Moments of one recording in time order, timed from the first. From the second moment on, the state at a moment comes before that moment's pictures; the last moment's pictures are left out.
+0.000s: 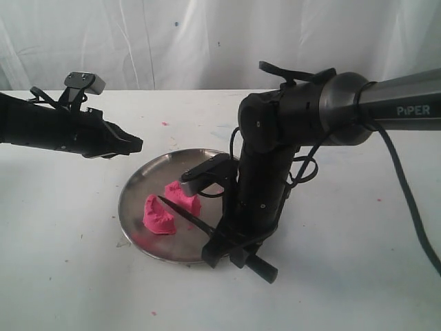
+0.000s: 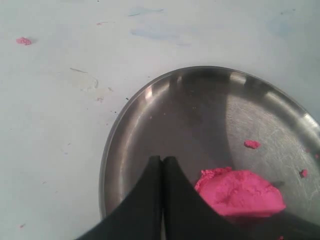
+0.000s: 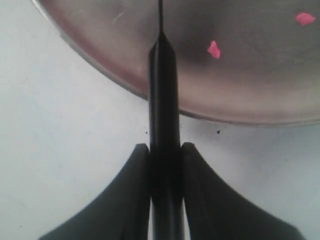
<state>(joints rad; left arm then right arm) -0.01 1.89 -1.10 -1.49 0.66 1.67 0.66 1.93 -1.27 0.18 0.96 -0.31</state>
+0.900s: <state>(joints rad) -0.01 1.89 -1.10 -1.49 0.66 1.67 0.66 1.94 -1.27 0.06 0.93 -0.19</state>
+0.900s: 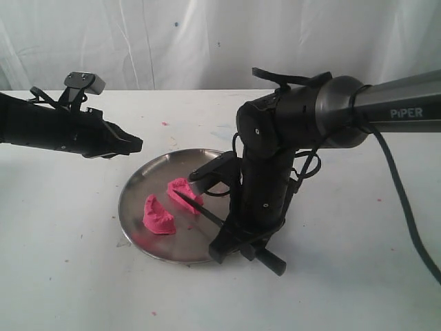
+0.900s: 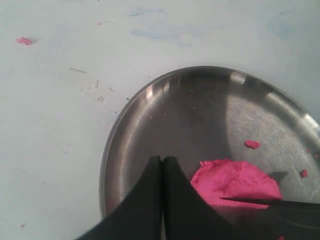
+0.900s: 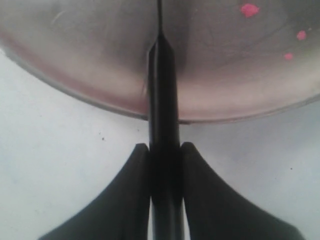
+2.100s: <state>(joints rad) -0.01 1.87 -1.10 -1.49 0.63 1.65 0.60 1.63 -0.91 0.69 0.29 -0.10</state>
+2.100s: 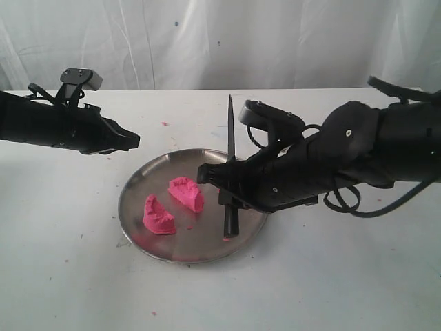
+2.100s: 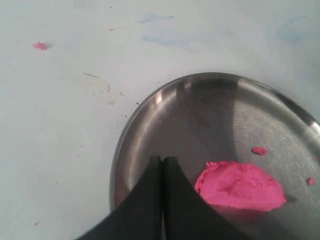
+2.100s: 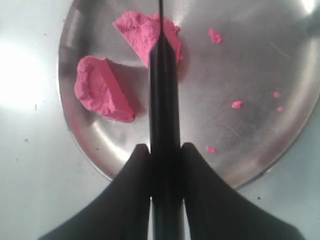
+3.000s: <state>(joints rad) -0.01 1.87 -1.10 -1.49 0.63 1.65 0.50 1.69 -0.82 1.73 0.47 -1.10</state>
